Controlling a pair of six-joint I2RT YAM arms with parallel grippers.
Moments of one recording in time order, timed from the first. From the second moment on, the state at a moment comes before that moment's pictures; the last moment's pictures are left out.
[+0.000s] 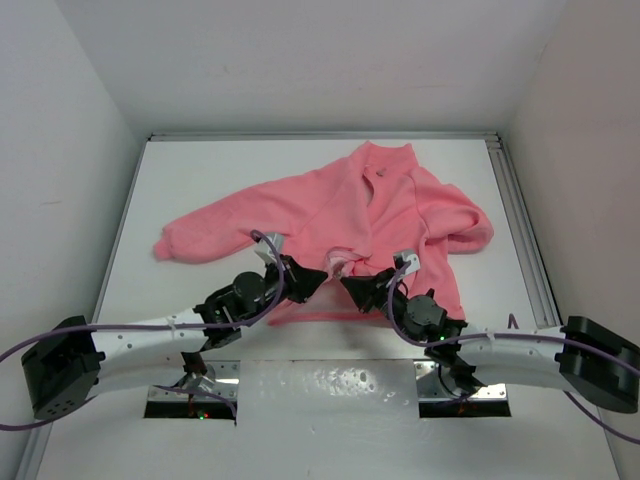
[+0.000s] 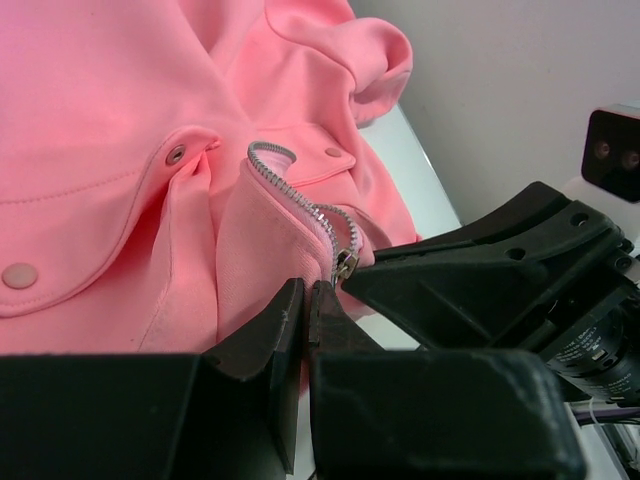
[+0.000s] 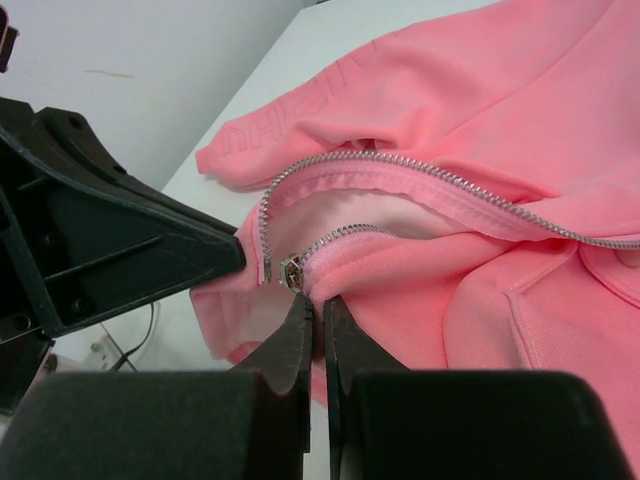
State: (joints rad) left arm -0.99 1.00 0.33 0.52 -0.23 -0.75; right arm 1.10 0.98 0.09 0.87 0.45 0.56
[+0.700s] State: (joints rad) left arm -0.99 1.04 0.33 0.61 -0.21 -0.72; right arm 1.10 0.92 0.07 0.80 0.39 0.60
